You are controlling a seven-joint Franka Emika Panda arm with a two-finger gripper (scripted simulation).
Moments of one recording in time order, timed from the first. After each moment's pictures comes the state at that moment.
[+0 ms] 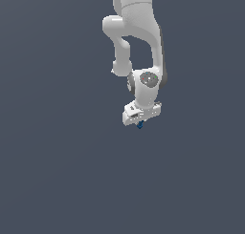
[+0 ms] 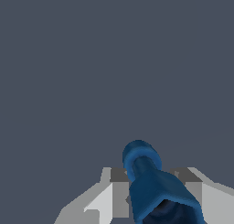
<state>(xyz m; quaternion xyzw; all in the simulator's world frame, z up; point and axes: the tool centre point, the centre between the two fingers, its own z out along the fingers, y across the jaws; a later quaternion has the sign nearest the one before) -0.073 0.097 0.043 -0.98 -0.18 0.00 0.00</state>
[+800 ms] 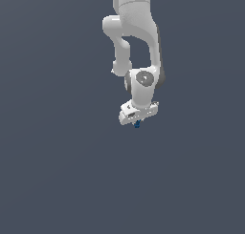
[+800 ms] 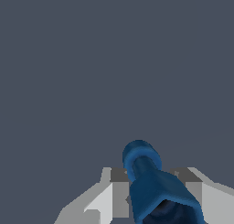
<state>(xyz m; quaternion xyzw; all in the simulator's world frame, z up) -0.075 0.082 0.046 -0.98 -0.18 0.00 0.00</state>
